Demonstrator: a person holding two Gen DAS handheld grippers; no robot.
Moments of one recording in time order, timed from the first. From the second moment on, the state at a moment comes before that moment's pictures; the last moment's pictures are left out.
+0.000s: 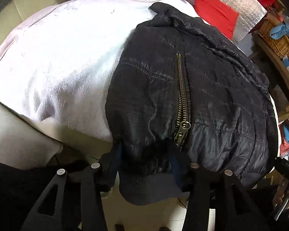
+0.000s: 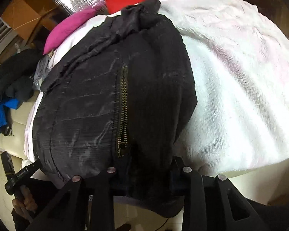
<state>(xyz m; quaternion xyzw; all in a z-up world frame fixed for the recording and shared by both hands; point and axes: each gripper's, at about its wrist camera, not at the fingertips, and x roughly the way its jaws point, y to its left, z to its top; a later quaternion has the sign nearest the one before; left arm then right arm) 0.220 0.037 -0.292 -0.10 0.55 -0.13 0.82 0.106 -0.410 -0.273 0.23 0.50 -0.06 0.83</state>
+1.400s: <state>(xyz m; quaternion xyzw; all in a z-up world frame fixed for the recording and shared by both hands) 0.321 0.046 -0.233 -0.20 0.48 -0.17 0.84 0.322 -0.487 -0.192 0.33 0.33 -0.04 0.89</state>
